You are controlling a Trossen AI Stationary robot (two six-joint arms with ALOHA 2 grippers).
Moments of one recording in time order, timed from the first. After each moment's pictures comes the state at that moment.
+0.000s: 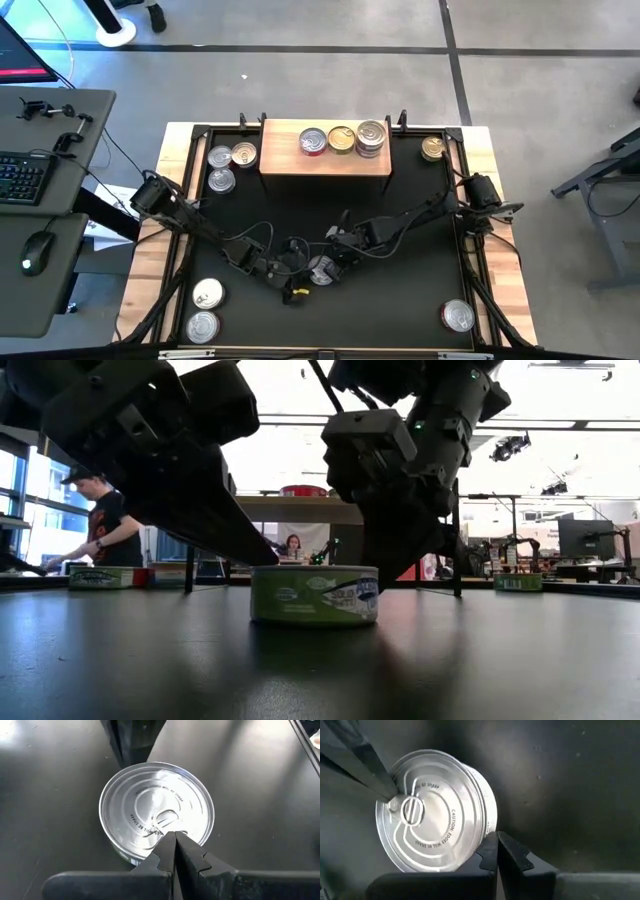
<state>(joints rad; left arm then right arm) -0.49 1.83 0.81 0.27 -0.36 -0.50 0.26 1.94 1.22 -0.35 -0.04 0.91</state>
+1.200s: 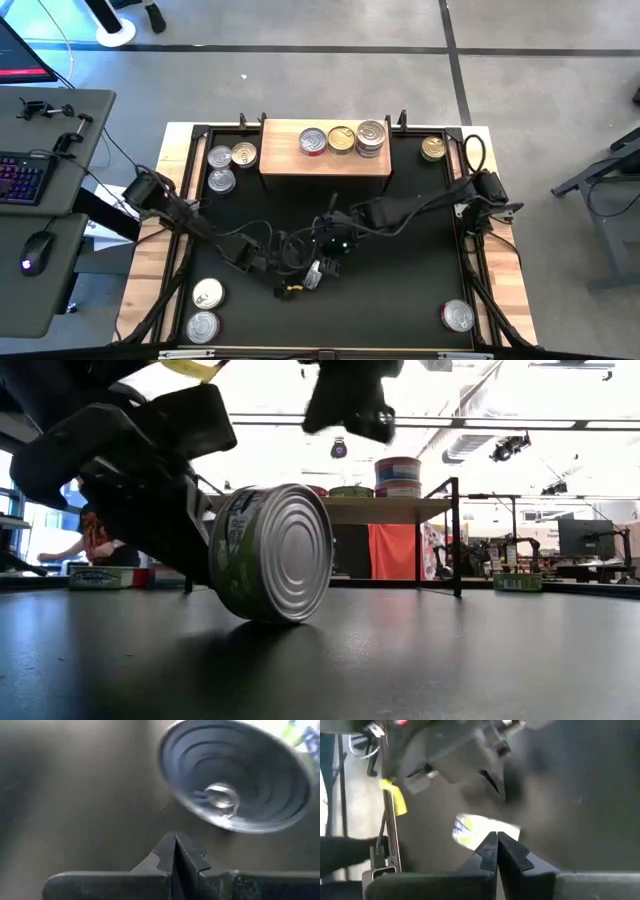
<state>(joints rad) -0.49 1.74 0.81 0.00 -0.40 -0.48 0.23 1.88 1.61 -0.67 -0.08 0.54</state>
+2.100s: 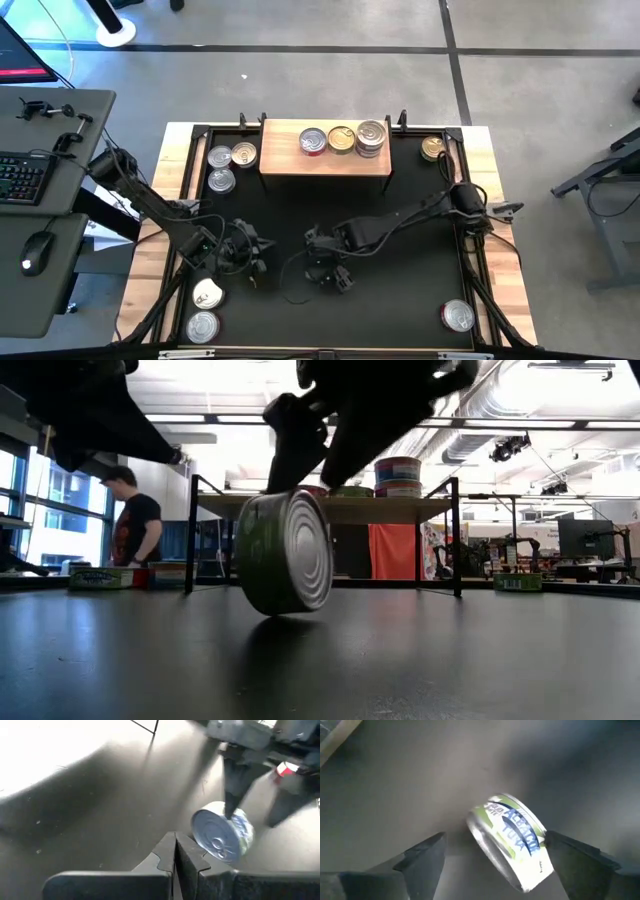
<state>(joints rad) -0.70 1.30 0.68 -0.28 -0.88 -1.10 0.28 2.08 1.71 -0.73 -0.07 -0.35</state>
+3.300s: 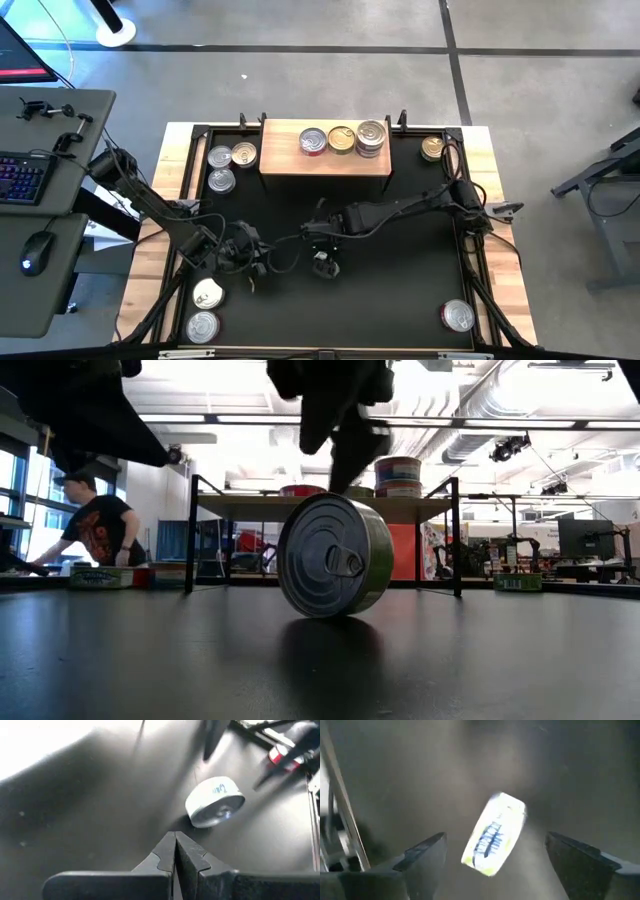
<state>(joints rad) -0.69 1.30 0.68 -0.27 -0.79 -1.07 0.23 2.08 1.86 -1.00 -0.08 0.59</state>
